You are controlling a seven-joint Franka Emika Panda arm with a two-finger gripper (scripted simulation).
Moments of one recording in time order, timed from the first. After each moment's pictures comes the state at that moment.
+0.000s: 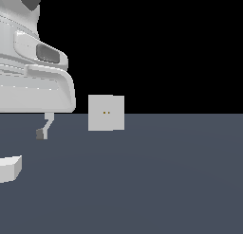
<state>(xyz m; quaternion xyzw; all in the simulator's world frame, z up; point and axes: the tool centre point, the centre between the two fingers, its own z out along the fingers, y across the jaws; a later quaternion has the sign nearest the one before) -0.109 0.180 0.063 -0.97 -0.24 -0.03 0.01</state>
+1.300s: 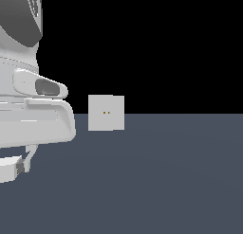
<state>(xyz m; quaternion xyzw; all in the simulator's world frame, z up) -0.110 0.180 0.012 -0.97 -0.24 -0.03 0.01</state>
